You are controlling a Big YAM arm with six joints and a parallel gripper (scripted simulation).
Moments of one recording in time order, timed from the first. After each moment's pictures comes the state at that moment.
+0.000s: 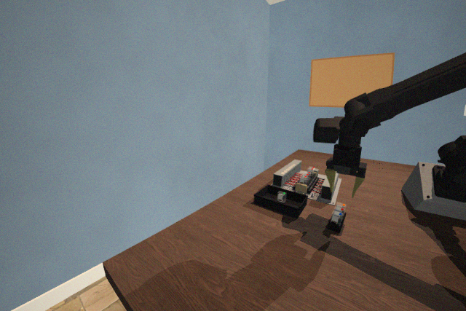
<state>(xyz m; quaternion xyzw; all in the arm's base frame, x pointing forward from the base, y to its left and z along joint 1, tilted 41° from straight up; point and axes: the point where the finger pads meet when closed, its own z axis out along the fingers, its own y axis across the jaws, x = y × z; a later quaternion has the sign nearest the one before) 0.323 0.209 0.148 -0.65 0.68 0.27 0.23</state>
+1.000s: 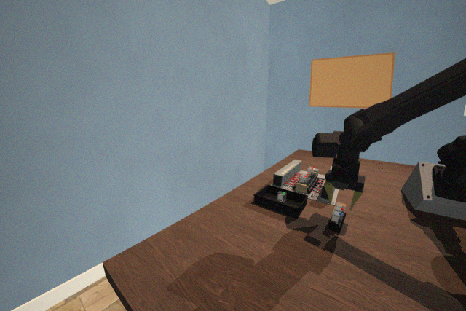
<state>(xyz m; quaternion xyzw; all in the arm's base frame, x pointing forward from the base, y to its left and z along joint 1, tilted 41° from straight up) 0.320 0.236 0.118 -0.65 0.68 0.27 0.22</state>
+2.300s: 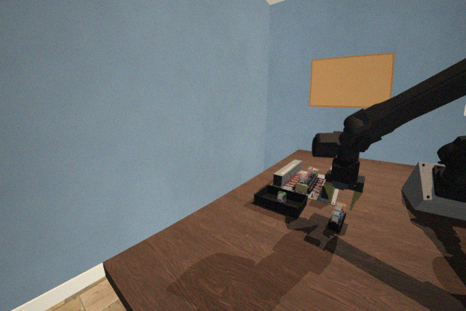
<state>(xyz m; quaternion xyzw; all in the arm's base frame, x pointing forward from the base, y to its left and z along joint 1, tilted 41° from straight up) 0.320 0.236 0.118 -0.65 0.68 0.27 0.22</state>
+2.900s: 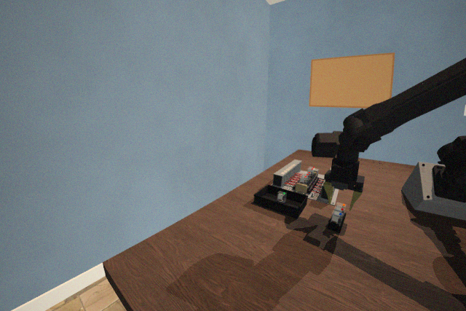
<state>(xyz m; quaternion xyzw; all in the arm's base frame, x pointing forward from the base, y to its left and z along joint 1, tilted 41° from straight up) 0.321 0.236 0.118 -0.65 0.68 0.27 0.22</state>
